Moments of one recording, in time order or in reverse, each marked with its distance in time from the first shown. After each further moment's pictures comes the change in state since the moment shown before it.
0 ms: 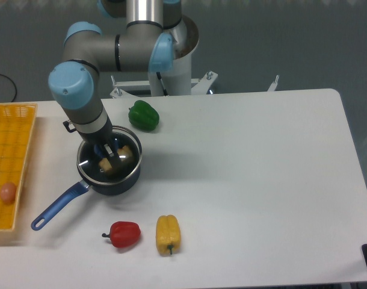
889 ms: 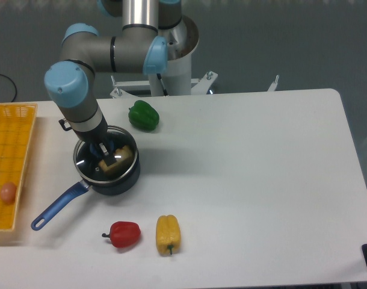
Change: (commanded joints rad) arm -0.011 -0.003 -0.026 0.054 -0.003 0.000
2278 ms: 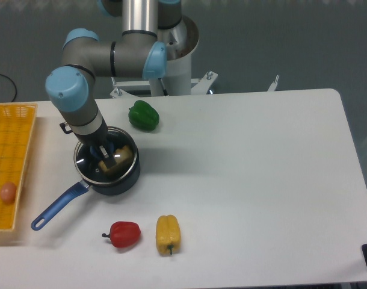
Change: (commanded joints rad) arm -0.002 -0.014 -0.017 0.020 0.003 0.002
